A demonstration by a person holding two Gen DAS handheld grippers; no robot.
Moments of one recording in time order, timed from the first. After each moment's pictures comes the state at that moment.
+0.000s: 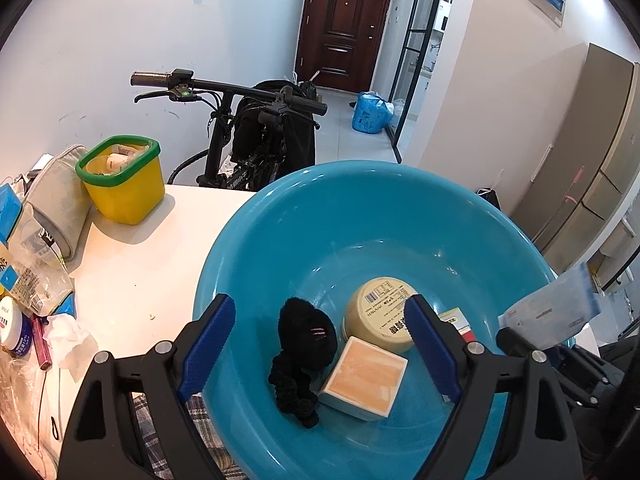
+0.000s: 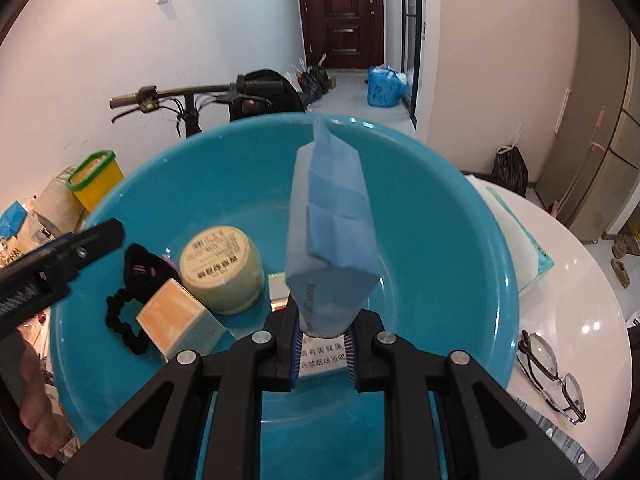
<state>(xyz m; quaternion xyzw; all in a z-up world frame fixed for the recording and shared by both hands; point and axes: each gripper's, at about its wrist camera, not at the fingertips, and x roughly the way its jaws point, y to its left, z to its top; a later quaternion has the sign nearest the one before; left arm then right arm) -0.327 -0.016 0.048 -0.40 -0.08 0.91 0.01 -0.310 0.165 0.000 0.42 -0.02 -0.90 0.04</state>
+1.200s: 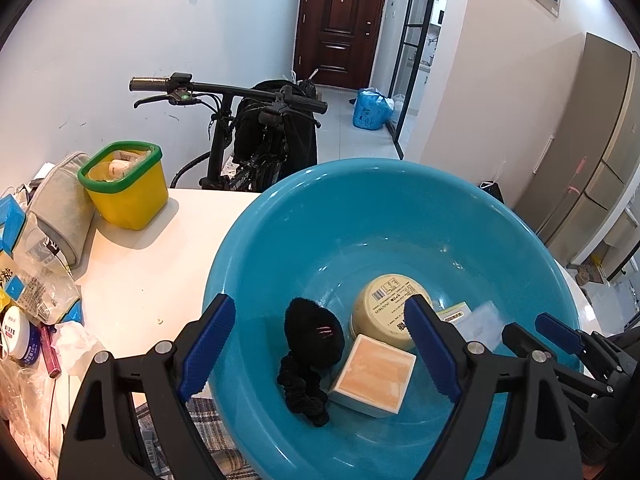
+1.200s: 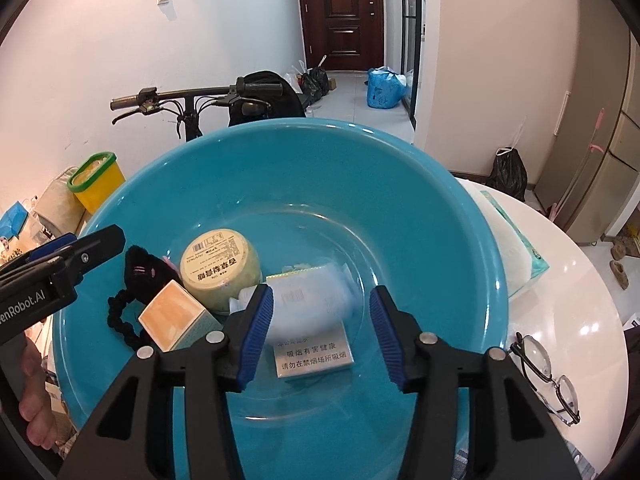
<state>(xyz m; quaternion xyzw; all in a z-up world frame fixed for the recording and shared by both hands) -0.327 -0.017 0.048 -0.40 -0.06 0.91 0.01 -0.308 0.167 0.010 0.42 -0.02 -0.91 0.05</state>
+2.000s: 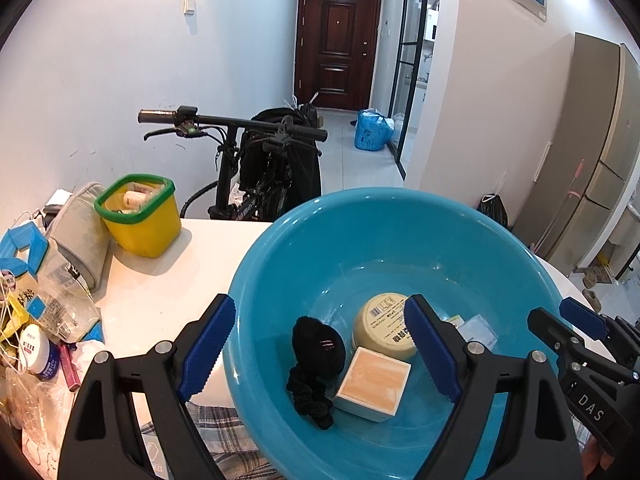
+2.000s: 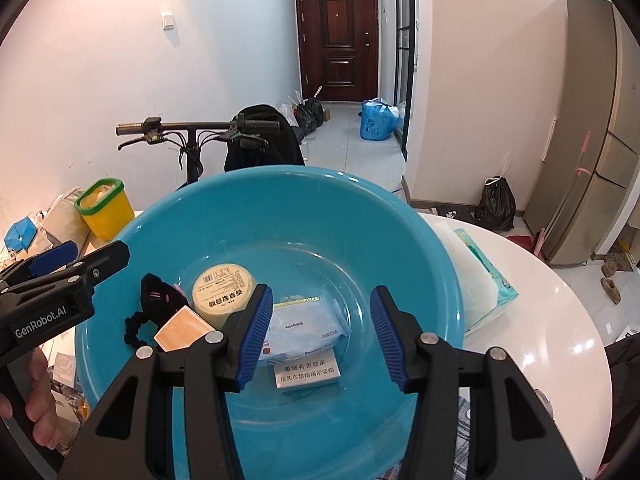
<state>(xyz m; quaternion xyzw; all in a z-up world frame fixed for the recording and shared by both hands) -0.310 -0.013 0.075 -0.36 -0.03 0.93 0.00 -0.289 0.170 0.047 0.36 -0.01 -0.93 0.03</state>
